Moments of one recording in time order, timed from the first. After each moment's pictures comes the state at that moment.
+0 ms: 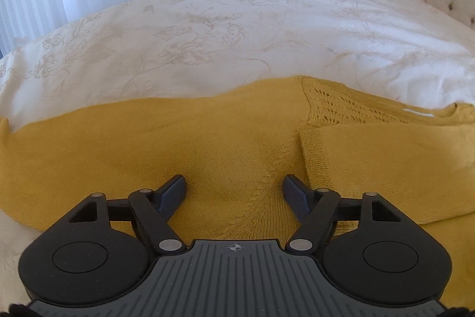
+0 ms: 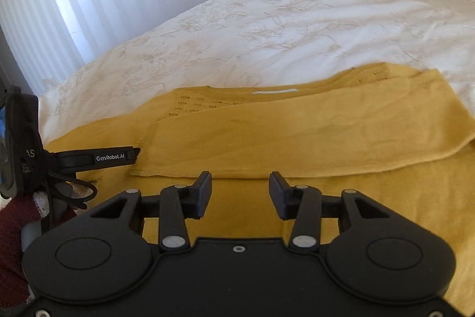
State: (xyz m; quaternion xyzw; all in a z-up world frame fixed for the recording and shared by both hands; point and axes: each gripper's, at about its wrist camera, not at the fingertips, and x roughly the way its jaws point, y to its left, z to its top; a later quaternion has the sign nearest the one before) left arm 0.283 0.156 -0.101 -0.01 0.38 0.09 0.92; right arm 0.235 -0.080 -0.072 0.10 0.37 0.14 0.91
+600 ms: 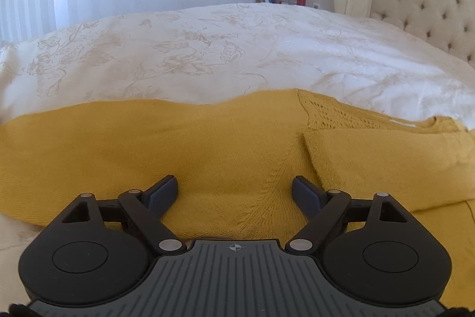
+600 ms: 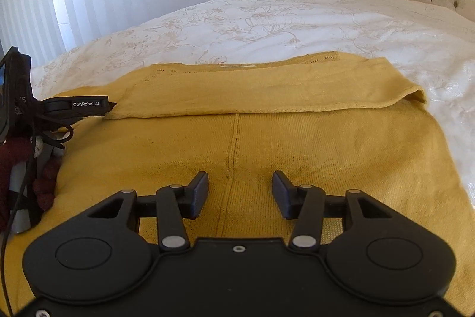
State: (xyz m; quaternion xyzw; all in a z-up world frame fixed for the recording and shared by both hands) left arm 0.255 0.179 -0.101 -0.02 0.33 0.04 0.94; right arm 0.169 -0.091 -0.103 0.04 0.32 0.09 0.94
